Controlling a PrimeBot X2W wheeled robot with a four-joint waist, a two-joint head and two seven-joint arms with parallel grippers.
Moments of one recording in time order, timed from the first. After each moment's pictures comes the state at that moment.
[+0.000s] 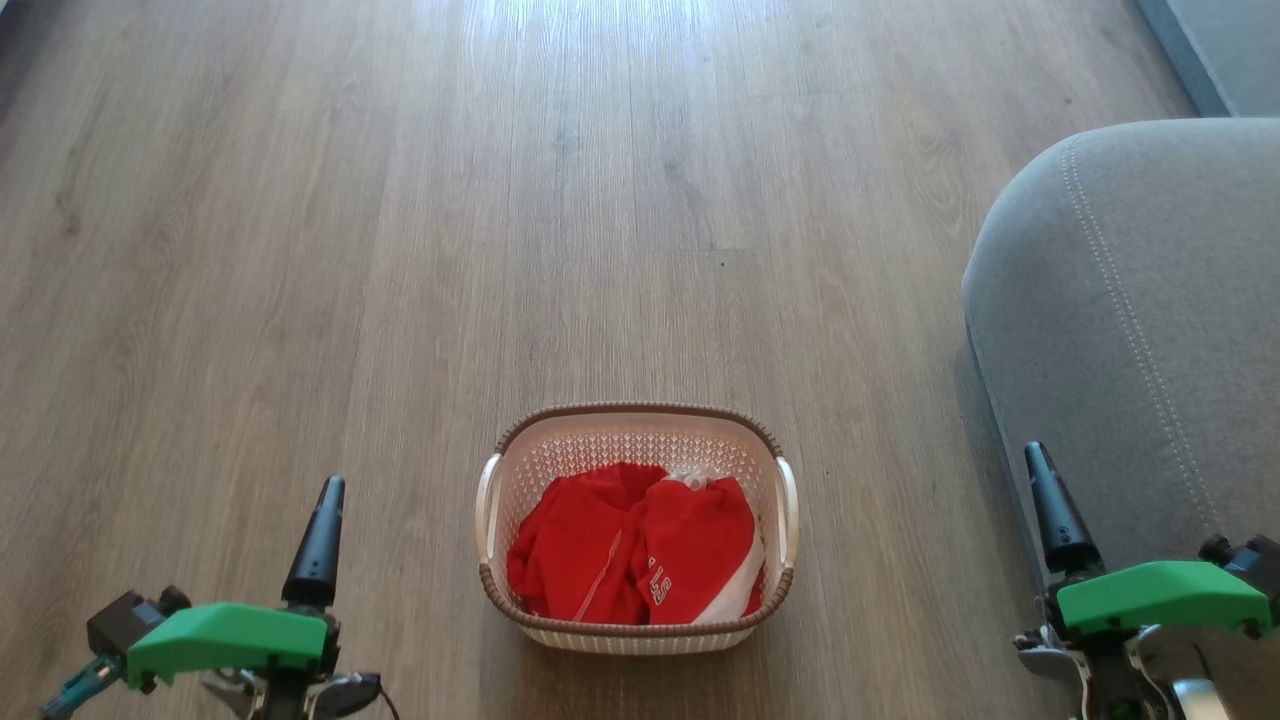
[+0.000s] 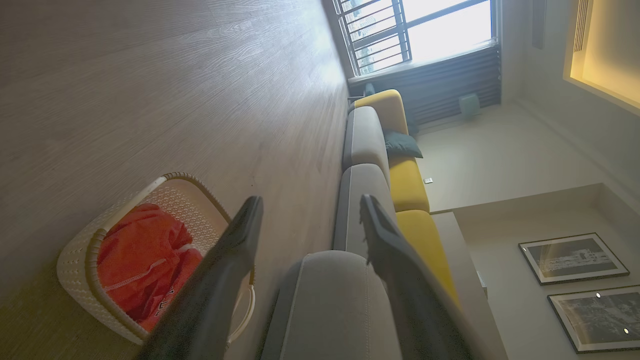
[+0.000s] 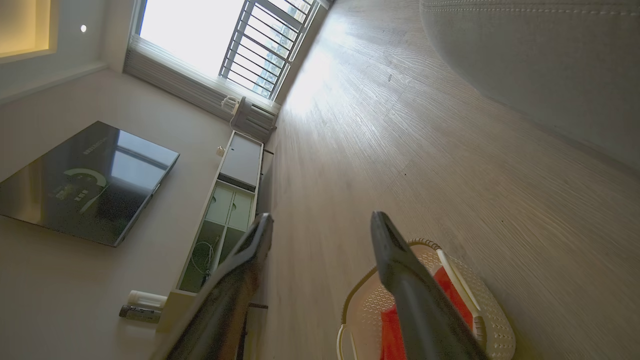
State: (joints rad) left arm -0.02 0.04 0.03 0.31 -1.30 -0.11 0.00; right arm -0.01 -0.04 -0.10 0.27 1.12 0.13 0.01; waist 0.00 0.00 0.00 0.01
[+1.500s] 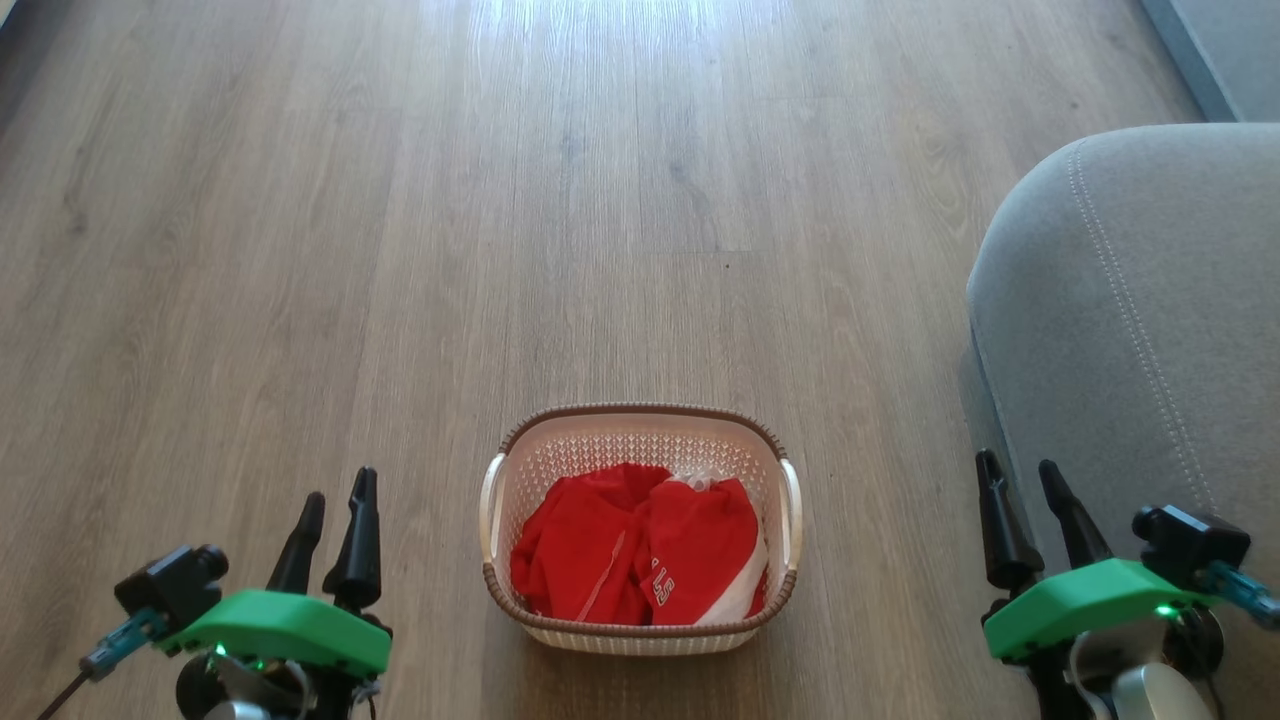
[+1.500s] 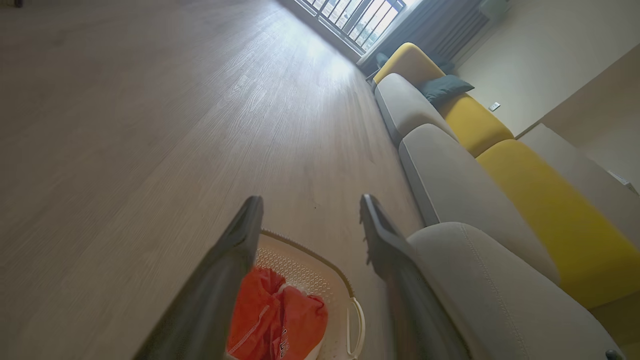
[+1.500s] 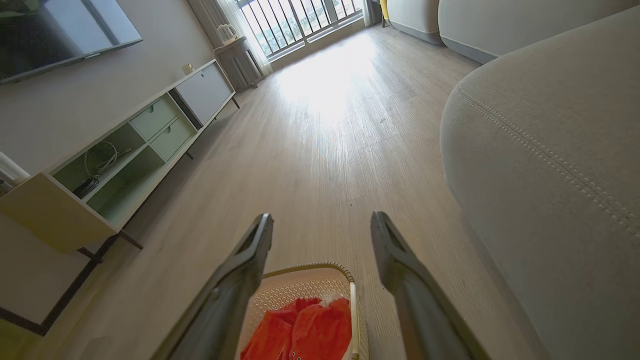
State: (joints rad) left arm -0.02 0.04 0.00 0.27 -0.72 -0.11 -0.13; right arm -0.01 -0.04 -0.05 0.28 0.48 0.13 -0.12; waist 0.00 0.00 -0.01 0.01
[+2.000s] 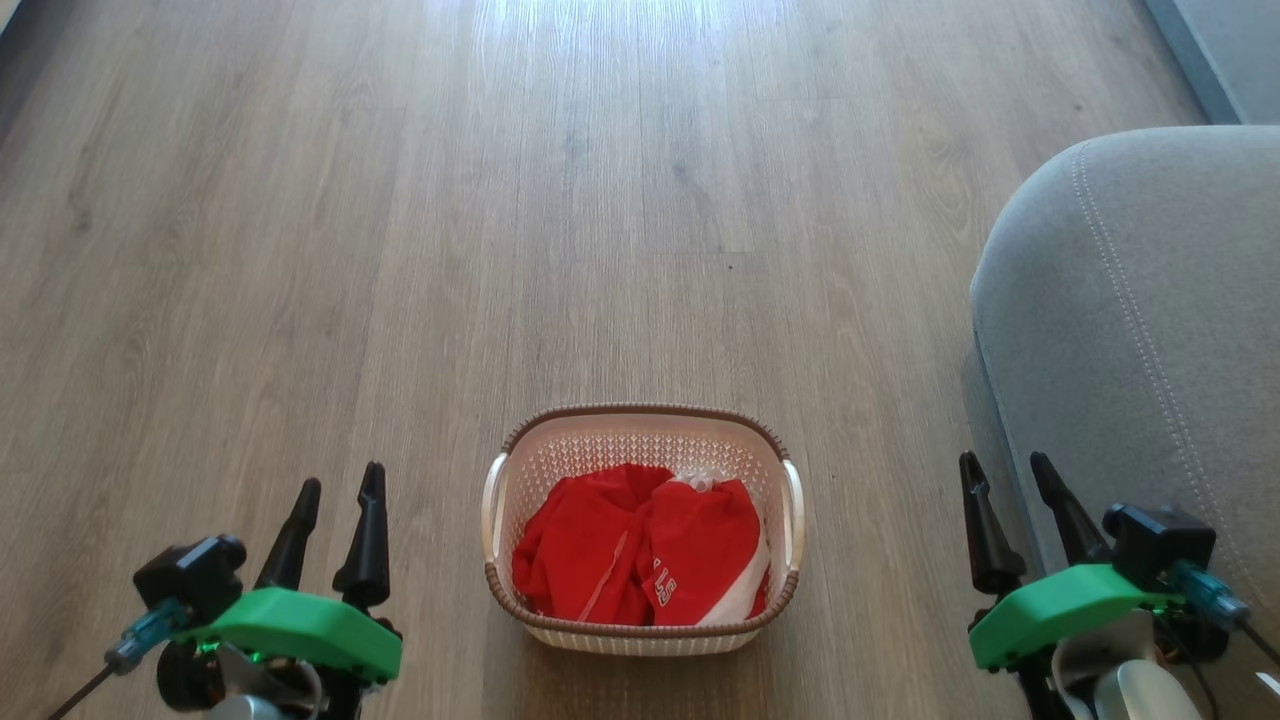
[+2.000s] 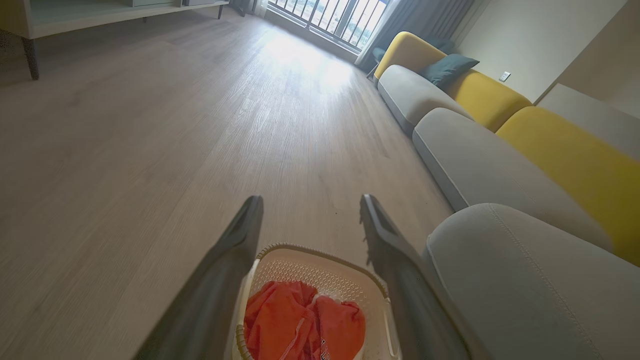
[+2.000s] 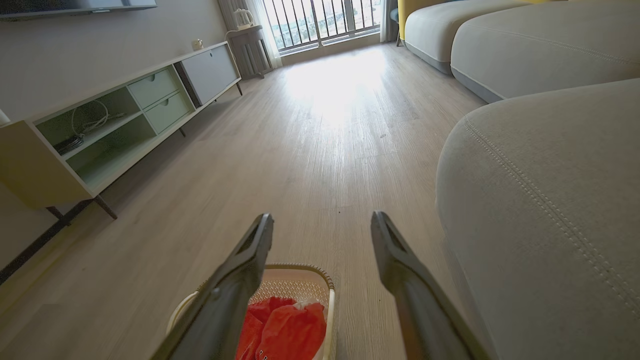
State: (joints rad) left arm -0.02 0.04 -0.01 0.25 -0.52 -0.11 -0.17; right arm -0.01 -0.04 -0.03 0.27 0.29 0.13 -0.17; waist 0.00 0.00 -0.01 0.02
